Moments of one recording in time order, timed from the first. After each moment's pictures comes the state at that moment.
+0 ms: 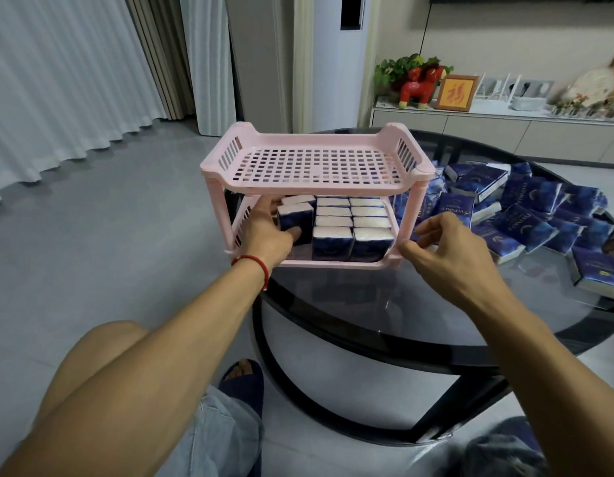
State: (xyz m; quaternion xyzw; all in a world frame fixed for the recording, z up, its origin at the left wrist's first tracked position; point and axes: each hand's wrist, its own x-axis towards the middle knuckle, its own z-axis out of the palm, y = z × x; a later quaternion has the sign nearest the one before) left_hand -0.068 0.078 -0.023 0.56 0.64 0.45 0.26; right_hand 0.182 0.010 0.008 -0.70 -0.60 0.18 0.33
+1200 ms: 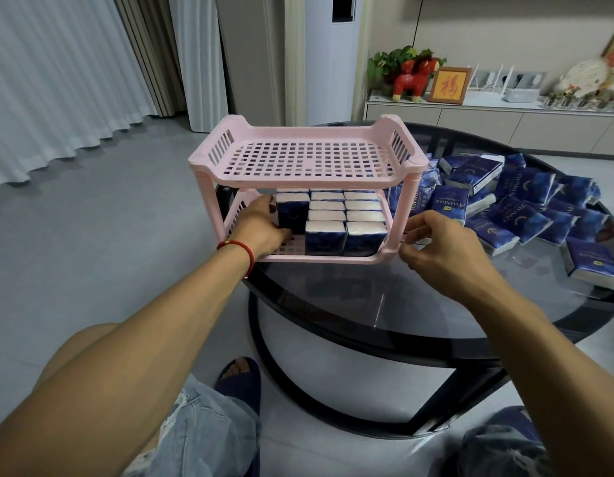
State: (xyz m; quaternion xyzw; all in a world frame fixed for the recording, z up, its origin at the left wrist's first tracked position) left_hand -0.082 0.094 -0.016 0.65 0.67 0.28 0.22; right_hand 0.191 0.021 -0.002 -0.69 -0.63 0.20 0.29
